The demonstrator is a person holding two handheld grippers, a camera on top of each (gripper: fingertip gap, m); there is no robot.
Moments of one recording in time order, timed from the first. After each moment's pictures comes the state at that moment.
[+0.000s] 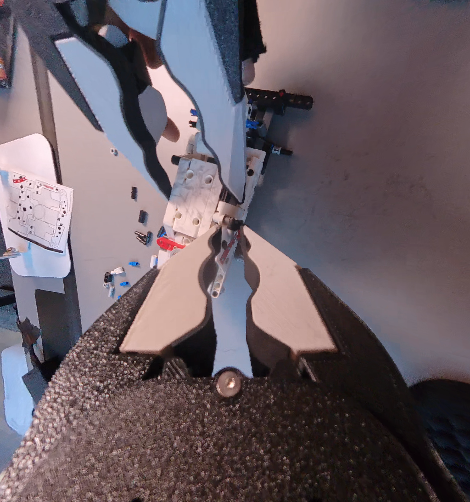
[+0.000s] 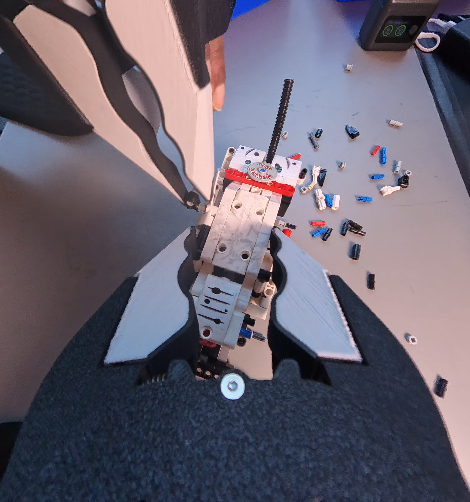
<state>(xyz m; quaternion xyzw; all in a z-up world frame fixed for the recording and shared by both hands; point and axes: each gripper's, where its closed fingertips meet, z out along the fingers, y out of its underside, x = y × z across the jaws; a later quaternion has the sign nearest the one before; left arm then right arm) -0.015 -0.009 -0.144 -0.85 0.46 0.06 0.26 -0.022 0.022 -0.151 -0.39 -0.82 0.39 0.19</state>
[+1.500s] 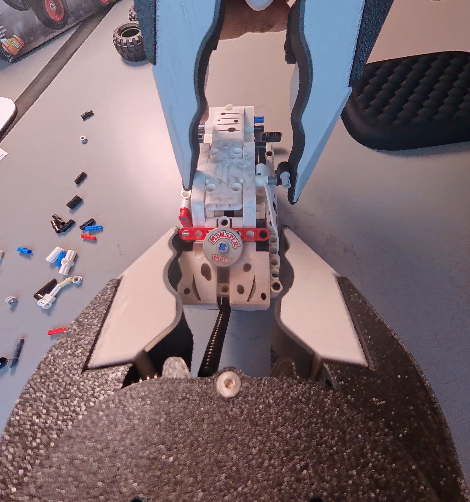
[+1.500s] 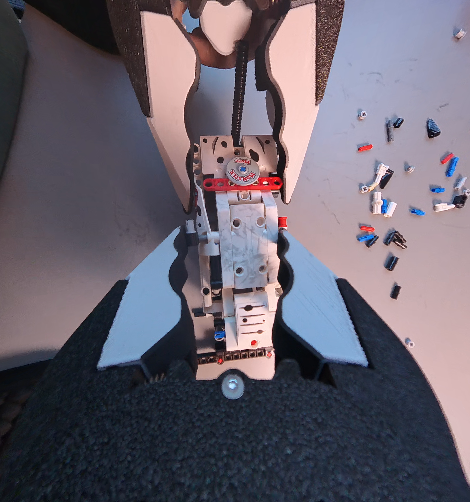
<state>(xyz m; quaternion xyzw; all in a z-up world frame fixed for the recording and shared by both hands) 0.009 -0.033 -0.169 -0.85 0.28 -0.11 0.43 0.016 -0.025 -0.156 -0.32 -0.90 0.26 0.15</state>
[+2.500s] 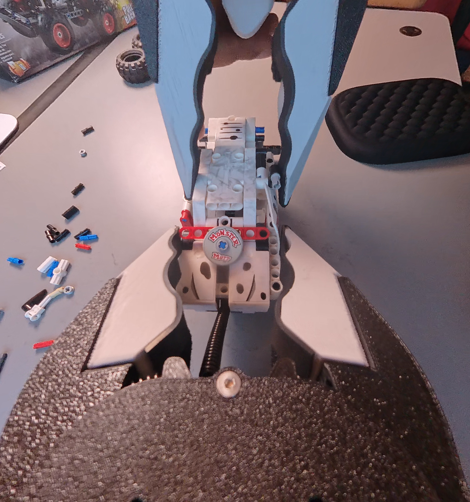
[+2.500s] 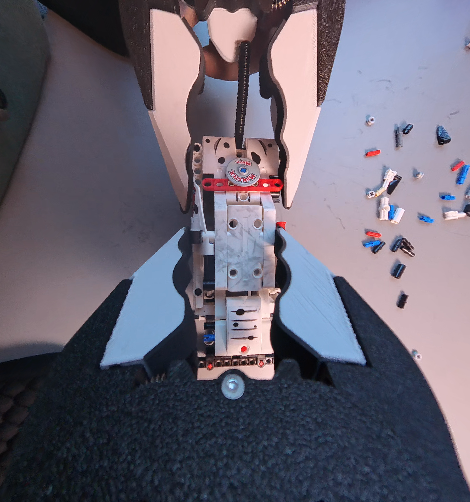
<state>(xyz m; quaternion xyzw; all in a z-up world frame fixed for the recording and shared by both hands) 0.012 -0.031 -0.166 -0.83 0.28 -0.13 0.46 0.016 -0.024 -0.159 -0.30 -0.90 0.28 0.14</state>
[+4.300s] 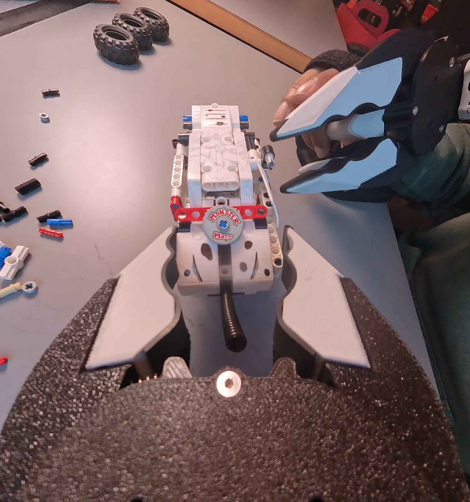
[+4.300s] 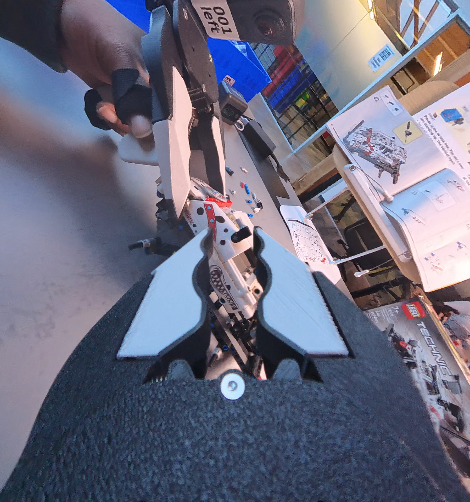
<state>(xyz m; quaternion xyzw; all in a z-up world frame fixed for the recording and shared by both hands) -0.009 -0.018 -0.164 -0.82 0.22 -0.31 0.43 0.013 -0.011 -0.121 -0.36 -0.71 0.20 0.58</state>
